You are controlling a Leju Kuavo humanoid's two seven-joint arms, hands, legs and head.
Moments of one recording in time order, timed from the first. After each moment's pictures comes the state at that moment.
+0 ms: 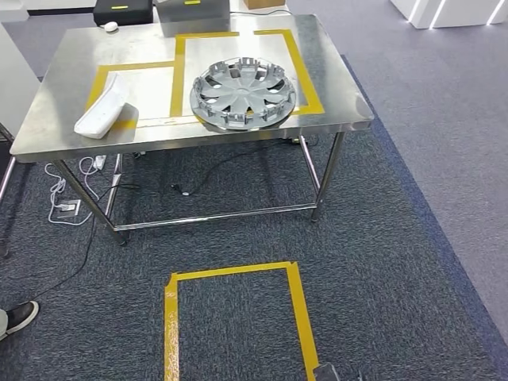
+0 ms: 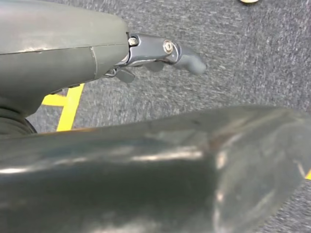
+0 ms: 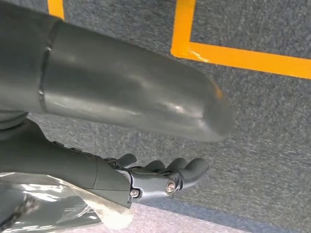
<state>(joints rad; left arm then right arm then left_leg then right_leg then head) 0.27 -0.35 0.68 -0.85 -0.53 0.16 -0.13 0.32 0.21 -0.21 -0.90 0.67 -0.35 -0.15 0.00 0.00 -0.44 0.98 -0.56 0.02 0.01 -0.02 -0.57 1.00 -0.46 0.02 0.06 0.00</state>
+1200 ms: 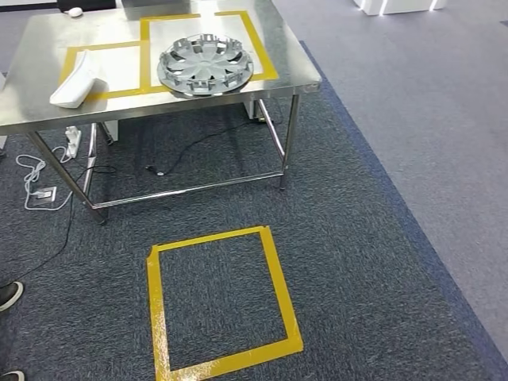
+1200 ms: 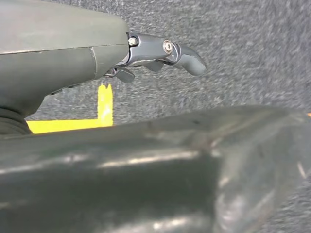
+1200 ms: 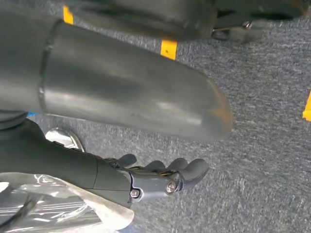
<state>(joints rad) 0.24 -0.35 0.73 -0.81 -0.73 0.08 -0.17 0.20 0.21 -0.30 -0.64 0.77 -0.19 -0.04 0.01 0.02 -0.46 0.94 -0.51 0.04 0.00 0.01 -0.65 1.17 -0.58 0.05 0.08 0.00</state>
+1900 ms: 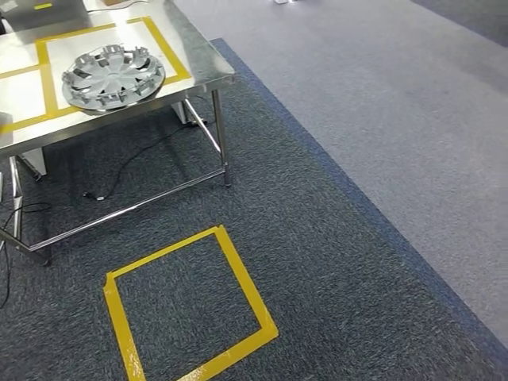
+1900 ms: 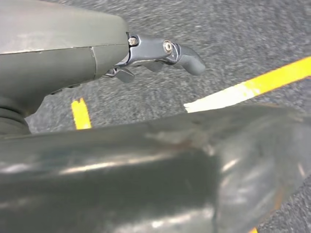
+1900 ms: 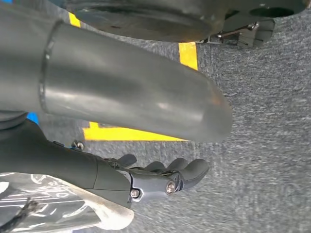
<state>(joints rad) 0.22 -0.34 0.75 -0.79 -0.75 0.08 -0.21 0.17 0.20 -0.30 -0.57 0.74 -0.20 -0.02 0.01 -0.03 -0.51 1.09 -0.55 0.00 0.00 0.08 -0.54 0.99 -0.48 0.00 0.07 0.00</state>
